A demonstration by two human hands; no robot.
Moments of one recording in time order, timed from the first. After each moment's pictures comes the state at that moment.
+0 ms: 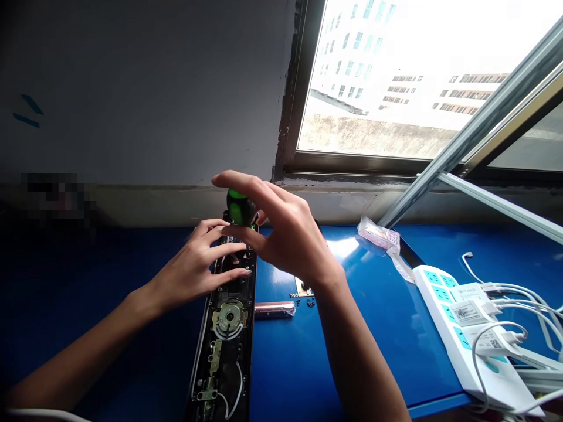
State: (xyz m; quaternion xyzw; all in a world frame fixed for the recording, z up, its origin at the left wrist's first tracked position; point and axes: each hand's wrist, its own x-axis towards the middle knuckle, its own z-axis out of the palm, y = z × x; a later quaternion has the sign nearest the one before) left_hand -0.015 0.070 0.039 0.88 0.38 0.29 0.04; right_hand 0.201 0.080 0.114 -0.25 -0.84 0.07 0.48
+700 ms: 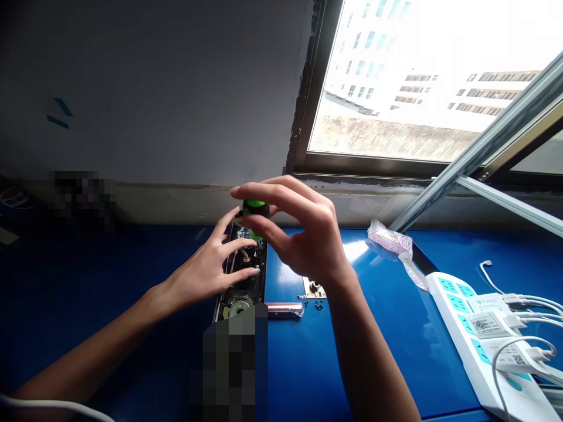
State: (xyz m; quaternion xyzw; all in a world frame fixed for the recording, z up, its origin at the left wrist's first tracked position) left_hand -0.014 0.064 0.033 0.83 0.46 0.28 0.15; right_hand 0.199 0.078 0.114 -0.19 -0.80 0.16 0.55
